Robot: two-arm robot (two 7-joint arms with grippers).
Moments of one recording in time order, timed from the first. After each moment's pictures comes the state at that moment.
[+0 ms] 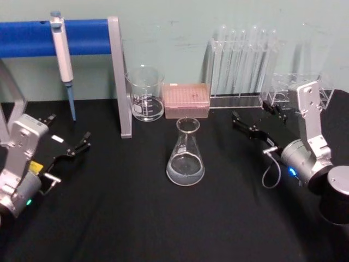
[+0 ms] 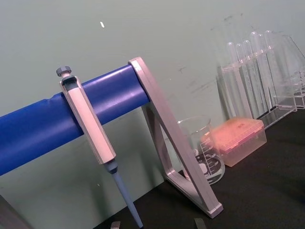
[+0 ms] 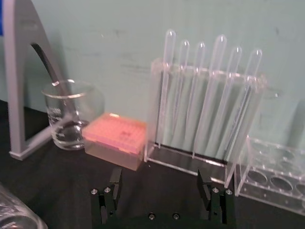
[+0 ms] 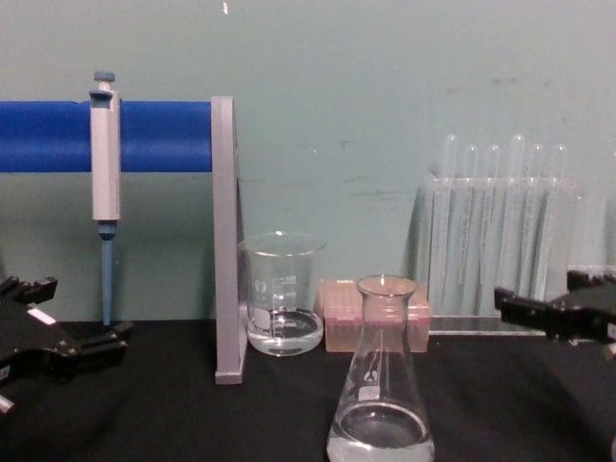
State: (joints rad) left arm -0.20 0.60 0.45 -1.41 -0.25 -0.12 0.03; right arm 0.31 0.31 -0.31 -1.28 0.26 0.00 0.16
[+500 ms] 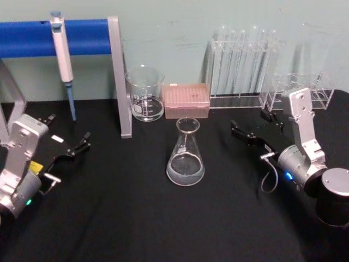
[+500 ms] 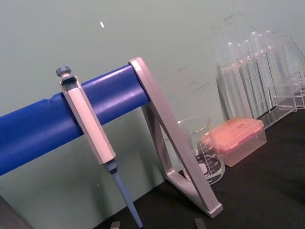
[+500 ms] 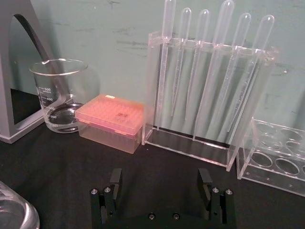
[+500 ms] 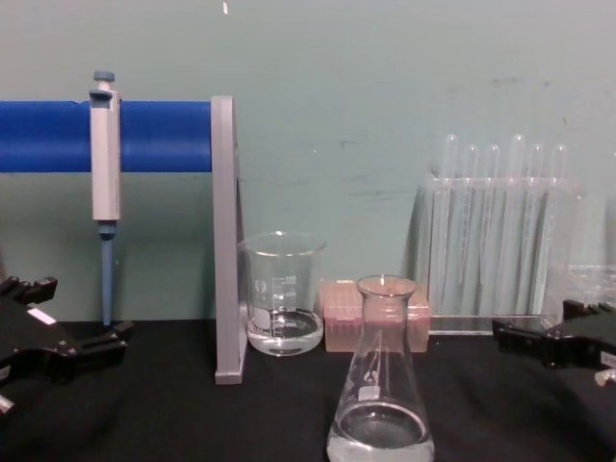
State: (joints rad) left arm -0.20 0.60 0.45 -1.41 -0.25 -0.12 0.03; right arm 0.34 0.28 -0.30 -1.19 0.23 0.01 0.17
